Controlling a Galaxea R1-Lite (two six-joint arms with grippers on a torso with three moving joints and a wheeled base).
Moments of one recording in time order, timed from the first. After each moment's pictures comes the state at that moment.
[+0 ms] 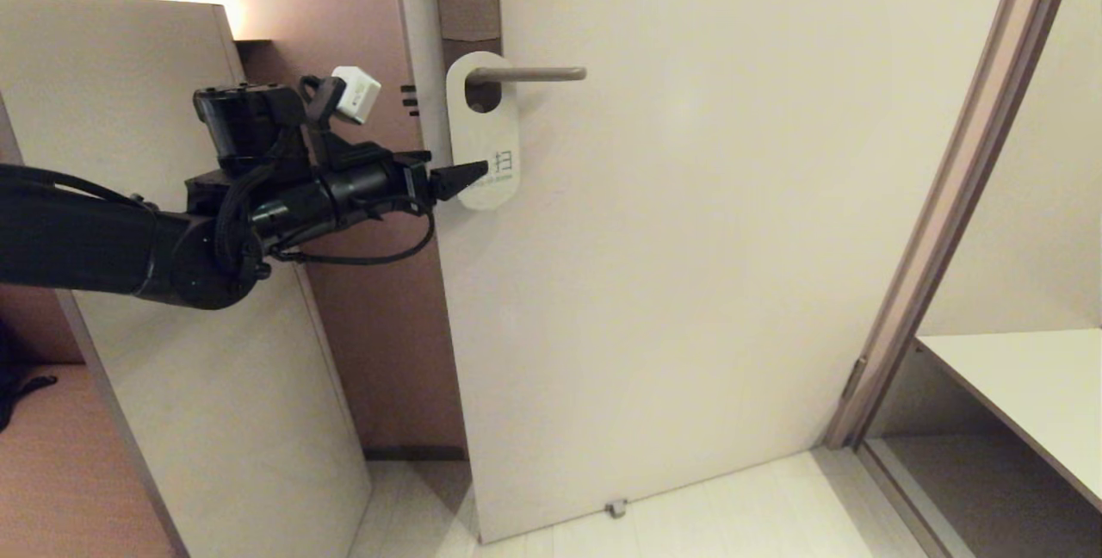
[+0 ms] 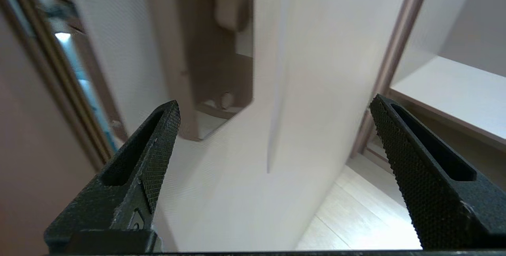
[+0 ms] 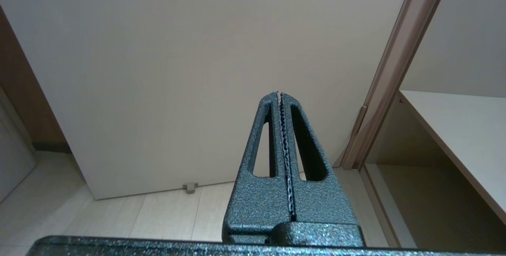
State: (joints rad) left arm -0.25 1.93 -1.25 -0.66 -0.45 -0.04; right arm 0.00 0.00 0.00 0.01 0.00 -0.03
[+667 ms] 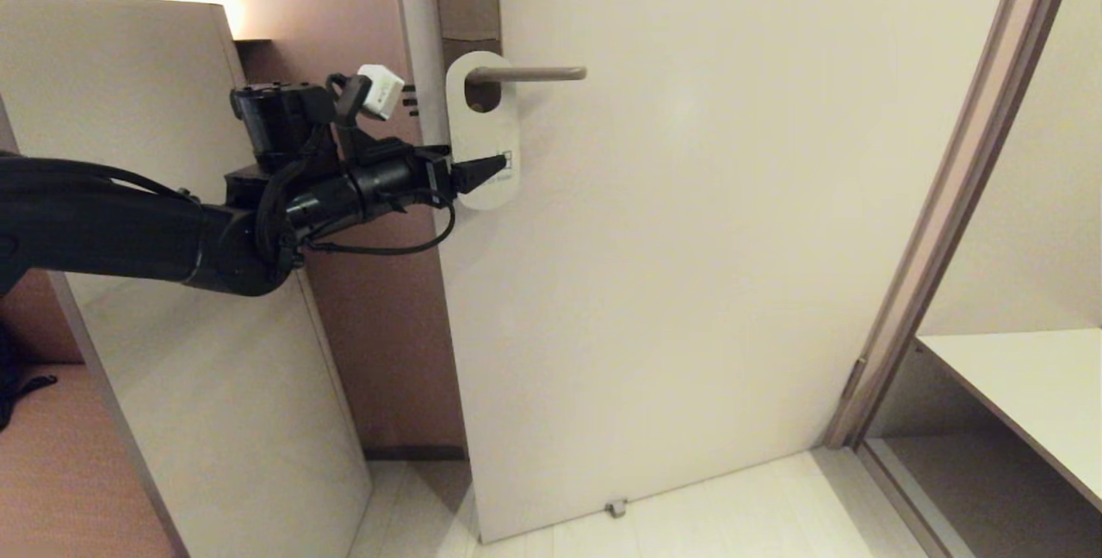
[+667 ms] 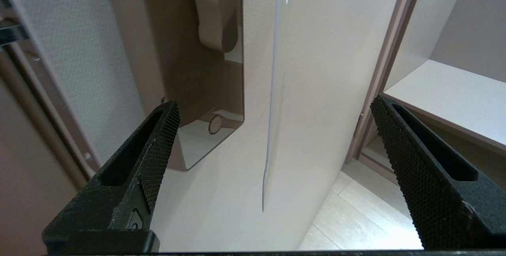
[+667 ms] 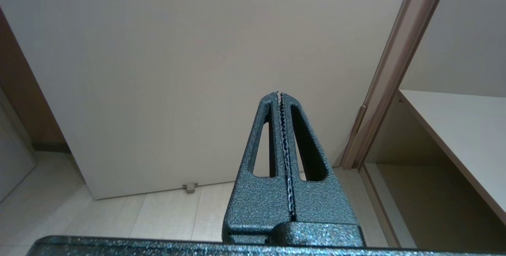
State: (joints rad) left arm -0.28 2.00 -1.35 -0.66 -0.46 -0.05; right arm 0.00 0.00 0.00 0.01 0.00 -0.03
